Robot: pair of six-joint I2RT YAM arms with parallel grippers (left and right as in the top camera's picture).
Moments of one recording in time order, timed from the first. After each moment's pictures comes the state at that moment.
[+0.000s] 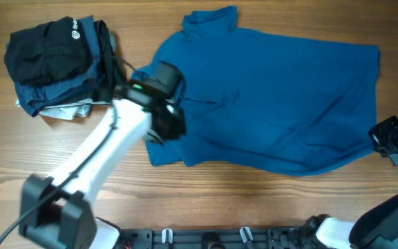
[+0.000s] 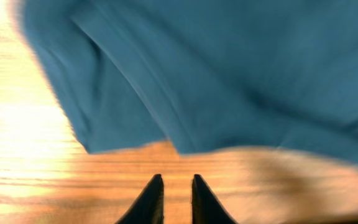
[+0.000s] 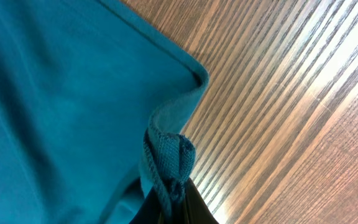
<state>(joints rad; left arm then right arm) -0.48 1.61 1.26 -1.11 0.15 -0.58 -0.67 1.49 1.09 -0.96 0.02 0.41</state>
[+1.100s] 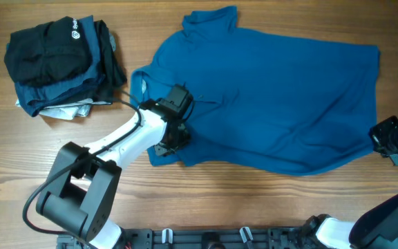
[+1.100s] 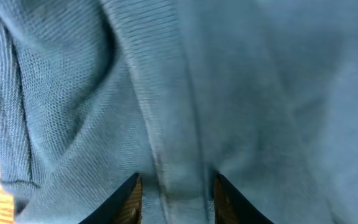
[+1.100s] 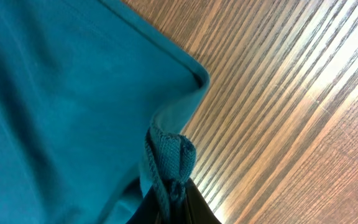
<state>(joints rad) -0.51 1.75 1.00 -0.76 0.07 -1.01 -0.67 1.49 1.09 -0.96 0.02 0.40</state>
